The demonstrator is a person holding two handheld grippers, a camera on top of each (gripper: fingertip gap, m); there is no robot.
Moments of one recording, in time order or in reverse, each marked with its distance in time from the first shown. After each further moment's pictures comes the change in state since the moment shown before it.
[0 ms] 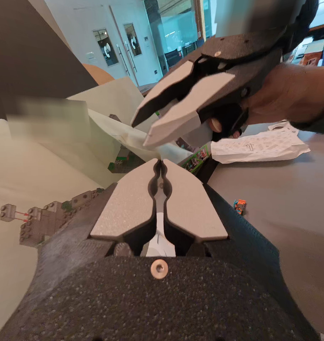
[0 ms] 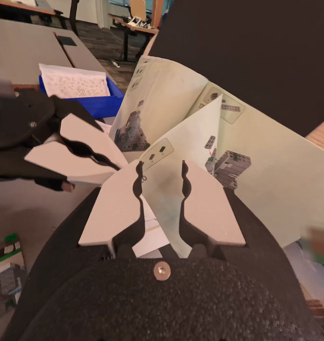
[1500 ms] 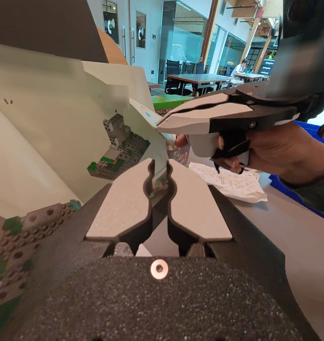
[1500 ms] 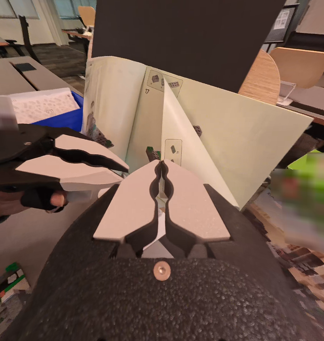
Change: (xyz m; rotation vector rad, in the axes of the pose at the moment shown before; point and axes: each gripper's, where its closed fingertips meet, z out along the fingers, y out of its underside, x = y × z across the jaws) left arm -0.007 -0.005 0.038 0.020 0.033 -0.400; right arm 0.049 0.017 -0.019 -0.010 0.166 0.222
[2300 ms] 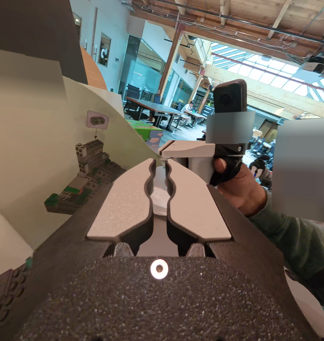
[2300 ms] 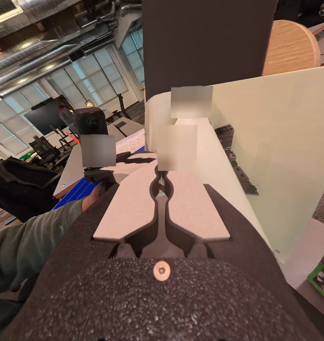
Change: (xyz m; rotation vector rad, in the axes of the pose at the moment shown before) left arm 0.017 -0.034 0.016 0.130 0.239 -0.247; right arm -0.021 -0.019 -0.019 0.130 -0.364 0.411
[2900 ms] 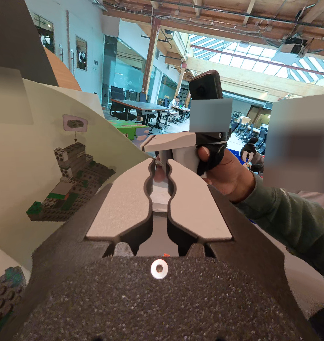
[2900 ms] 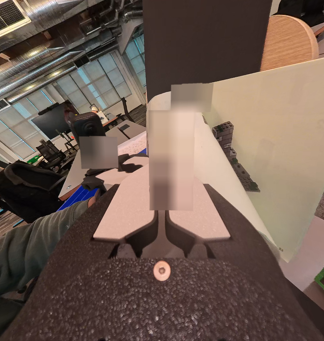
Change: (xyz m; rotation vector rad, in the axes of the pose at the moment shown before) left arm 0.016 0.008 -0.003 -0.015 0.097 0.096; right arm 0.000 0.002 -0.003 0.016 -0.017 0.021
